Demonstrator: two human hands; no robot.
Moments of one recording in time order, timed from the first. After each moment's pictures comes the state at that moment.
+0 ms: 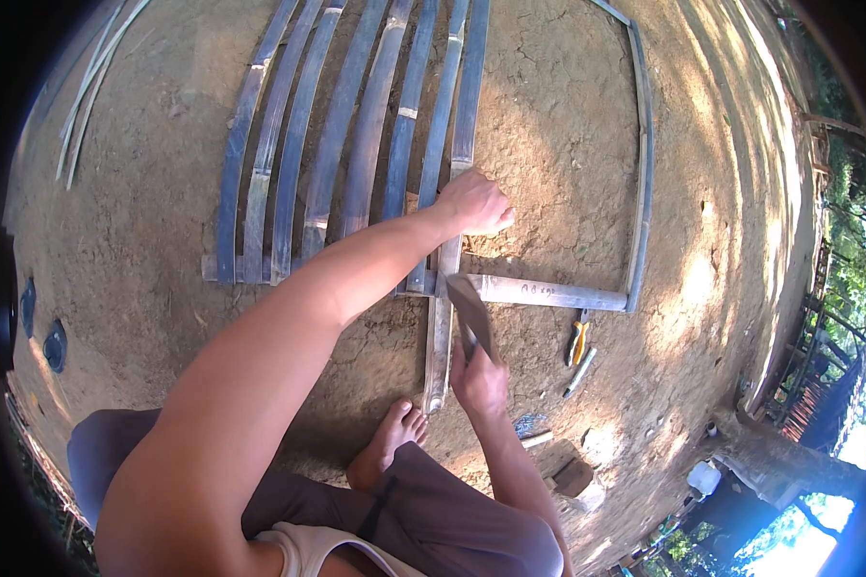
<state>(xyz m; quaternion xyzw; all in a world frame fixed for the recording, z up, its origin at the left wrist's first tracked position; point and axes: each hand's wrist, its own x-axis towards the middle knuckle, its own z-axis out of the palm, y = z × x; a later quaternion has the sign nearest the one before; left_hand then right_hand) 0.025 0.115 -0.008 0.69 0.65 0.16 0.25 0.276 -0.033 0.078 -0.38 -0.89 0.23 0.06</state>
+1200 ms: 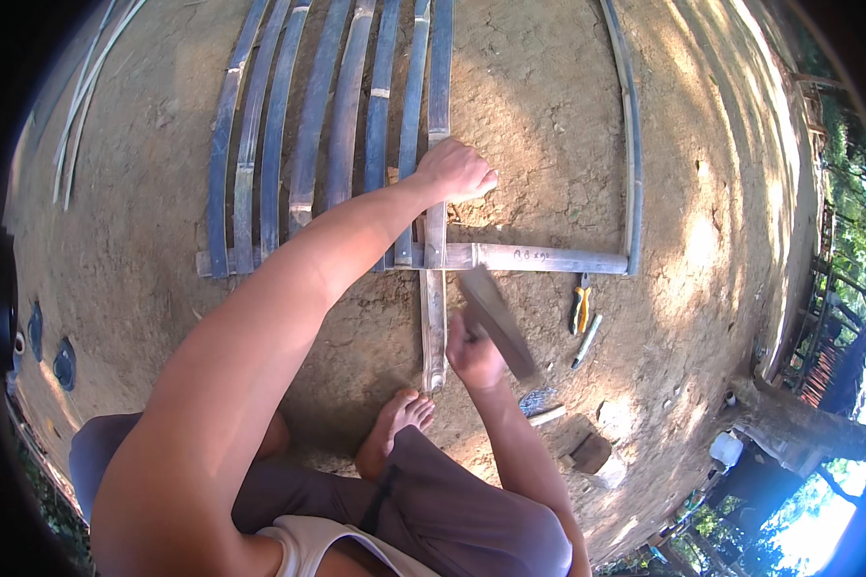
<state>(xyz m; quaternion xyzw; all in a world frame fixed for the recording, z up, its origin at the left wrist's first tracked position) 0.022 0.103 -0.006 0.68 0.67 0.14 0.26 0.263 -0.031 0.081 -0.31 -0.89 0.19 0.26</state>
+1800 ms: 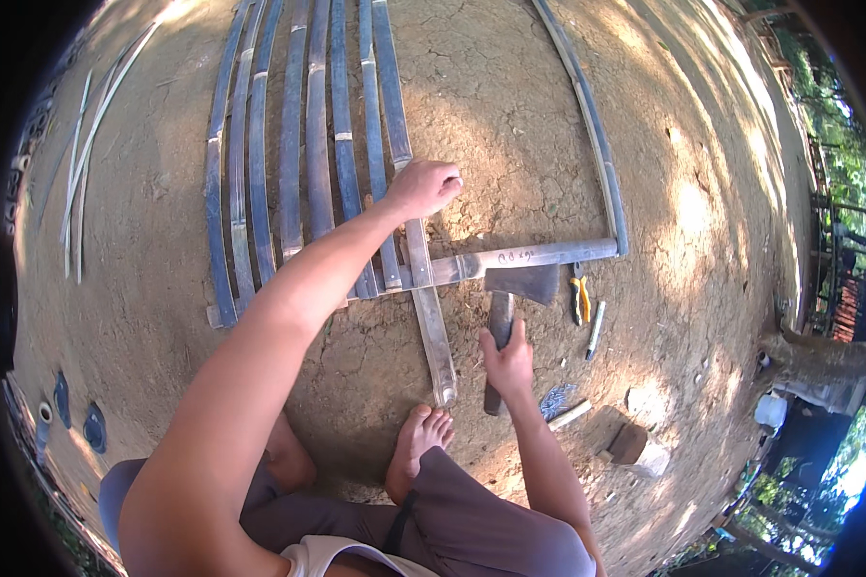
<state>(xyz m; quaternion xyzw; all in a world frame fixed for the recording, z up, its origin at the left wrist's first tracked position) 0.000 0.098 -0.010 0.65 0.66 0.24 0.29 0.318 -0.049 0.064 -0.65 -0.65 0.39 0.07</state>
